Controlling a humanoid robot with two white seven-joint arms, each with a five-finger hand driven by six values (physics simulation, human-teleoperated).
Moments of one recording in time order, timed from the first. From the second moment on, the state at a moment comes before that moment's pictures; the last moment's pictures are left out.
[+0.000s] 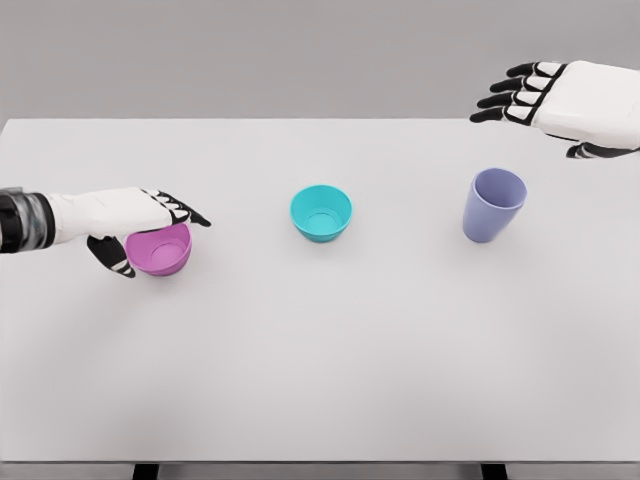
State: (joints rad) left arm -0.71 1.00 -0.85 -1.70 -0.24 -0.18 -0.61; right arm -0.69 -1.00 0.38 -1.71 0.40 -0.61 0.61
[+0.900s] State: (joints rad) left arm -0.70 0.95 -0.86 -1.62 -0.25 -0.18 -0.61; right arm -0.69 -1.00 0.38 -1.71 0.40 -0.61 0.61
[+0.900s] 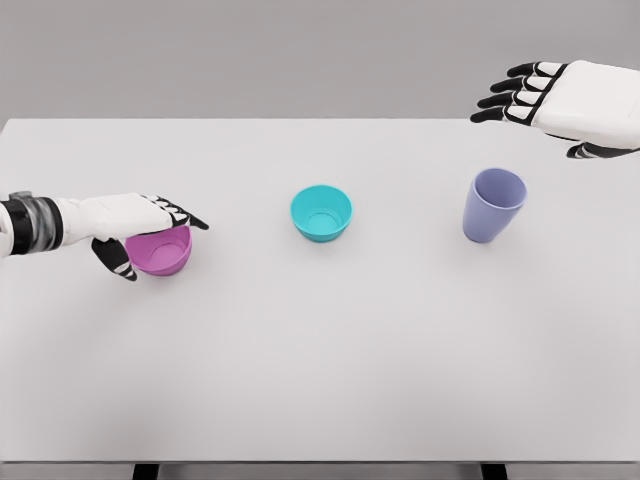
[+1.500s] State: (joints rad) left arm -0.70 0.93 -0.86 -1.58 -0.25 -0.19 -0.61; right arm -0.69 -0.99 0.38 -1.71 0.40 -0.61 0.61
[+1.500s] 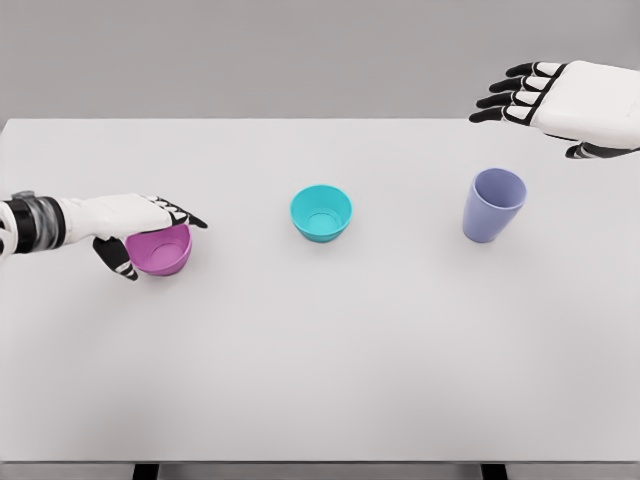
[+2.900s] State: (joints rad) left arm -0.76 0.92 -0.84 -1.67 -0.26 -0.25 -0.61; right arm -0.69 -0.99 0.38 -1.71 0.40 -0.61 0.61
